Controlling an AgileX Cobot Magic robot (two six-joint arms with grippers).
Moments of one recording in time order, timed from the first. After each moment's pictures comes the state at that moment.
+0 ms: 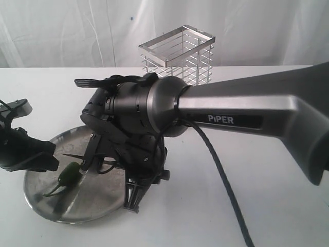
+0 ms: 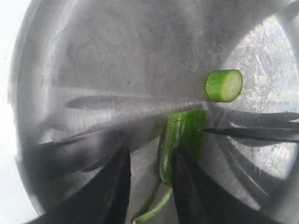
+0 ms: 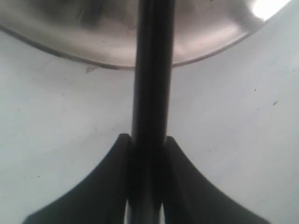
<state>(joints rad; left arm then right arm) 0.13 1.67 -0.78 -0.92 0.62 0.92 0.98 2.05 -1.54 -0.36 1.15 -0.16</state>
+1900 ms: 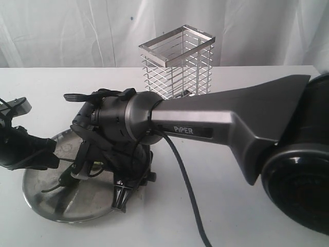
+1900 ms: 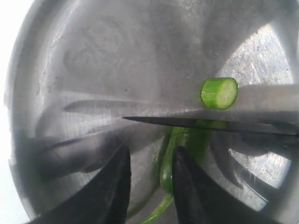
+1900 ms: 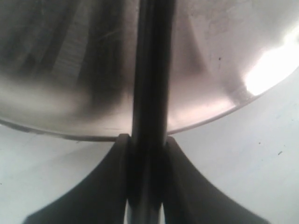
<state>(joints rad) 0.13 1.67 -0.78 -0.95 0.61 0.92 0.98 2.19 -1.66 -0.36 1.11 -0.17</state>
